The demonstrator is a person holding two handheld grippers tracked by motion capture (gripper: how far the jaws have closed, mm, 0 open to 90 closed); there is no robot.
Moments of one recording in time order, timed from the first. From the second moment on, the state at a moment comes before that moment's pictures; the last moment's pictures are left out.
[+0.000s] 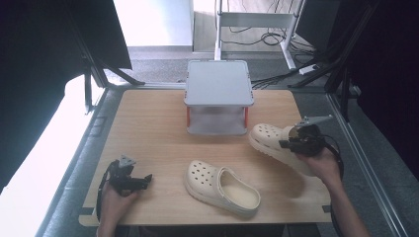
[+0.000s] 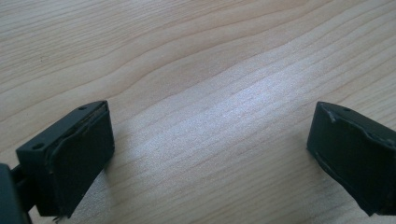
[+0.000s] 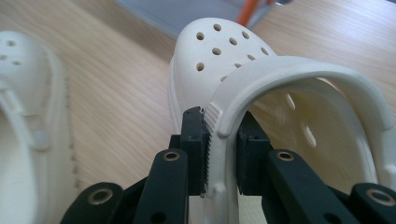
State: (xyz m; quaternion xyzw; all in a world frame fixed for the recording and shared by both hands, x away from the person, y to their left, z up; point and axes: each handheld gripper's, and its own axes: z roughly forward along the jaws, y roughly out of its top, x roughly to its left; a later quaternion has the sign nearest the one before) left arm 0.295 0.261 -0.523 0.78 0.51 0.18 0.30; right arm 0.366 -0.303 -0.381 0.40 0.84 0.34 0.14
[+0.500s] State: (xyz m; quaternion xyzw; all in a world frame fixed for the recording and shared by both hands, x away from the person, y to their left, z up) left arm 0.295 0.261 -0.523 0.78 0.51 0.18 0.30; right arm 0.362 -0.213 -0.392 0.32 0.87 0.35 0.11
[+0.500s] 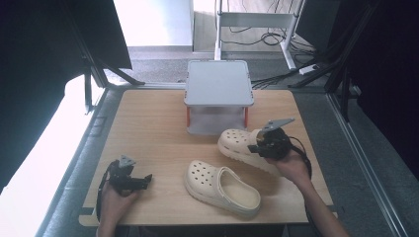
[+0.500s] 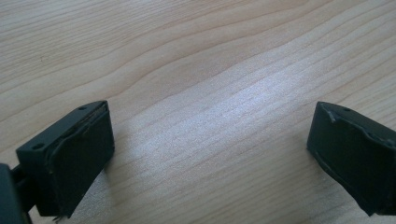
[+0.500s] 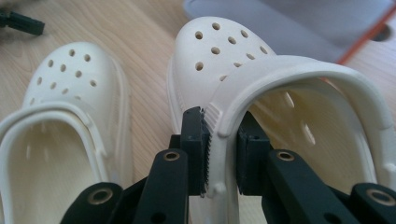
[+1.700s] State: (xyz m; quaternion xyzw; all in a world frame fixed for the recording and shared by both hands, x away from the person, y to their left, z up) left arm 0.295 0.261 -0.523 0.78 0.51 0.18 0.31; right arm 0.351 -0.169 -0.440 0.30 0.88 0.37 0.01
